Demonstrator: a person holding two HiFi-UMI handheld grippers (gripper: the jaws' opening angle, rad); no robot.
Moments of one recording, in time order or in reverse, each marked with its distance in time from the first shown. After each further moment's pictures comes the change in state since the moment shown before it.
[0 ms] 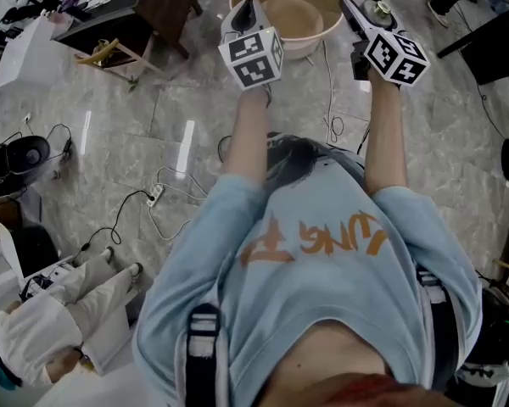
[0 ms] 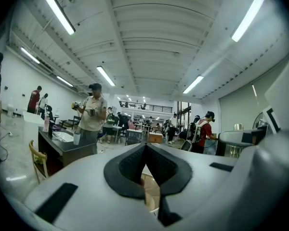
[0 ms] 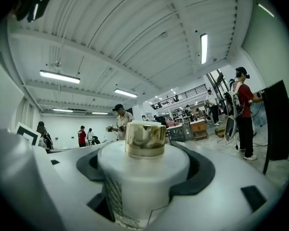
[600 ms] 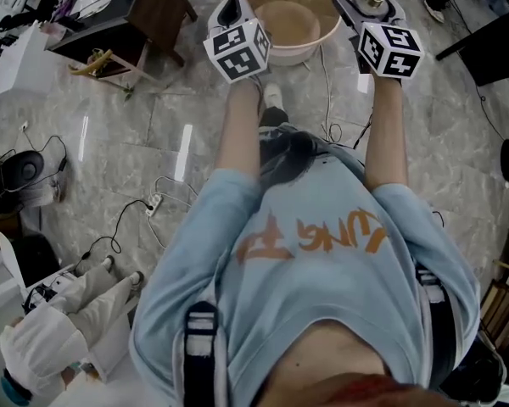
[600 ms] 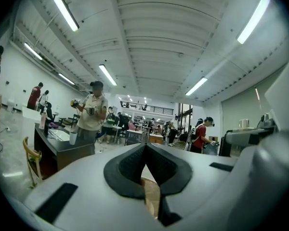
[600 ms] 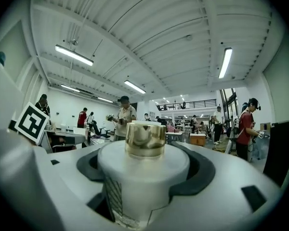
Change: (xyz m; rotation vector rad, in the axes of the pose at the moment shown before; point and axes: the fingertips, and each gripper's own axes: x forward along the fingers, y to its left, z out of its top) left arm 0.059 0.023 -0.003 -0.034 -0.011 0.010; right arm 0.048 -0.007 0.010 -0.265 0.031 0.014
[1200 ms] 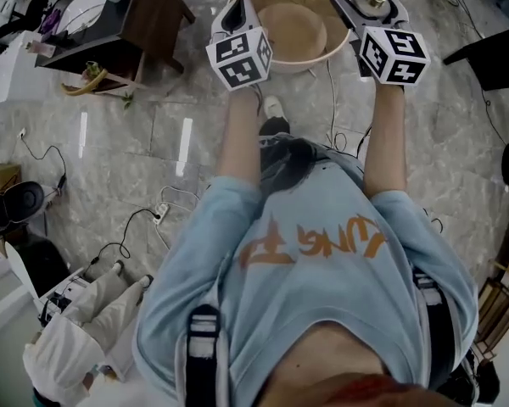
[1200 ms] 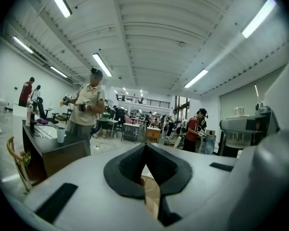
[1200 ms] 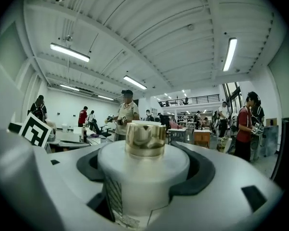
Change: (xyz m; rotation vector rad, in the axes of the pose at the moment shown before) left arm 0.141 0.033 -0.018 0.024 0.091 -0.053; right arm 0.140 -0.029 0.000 0.004 0.037 0.025
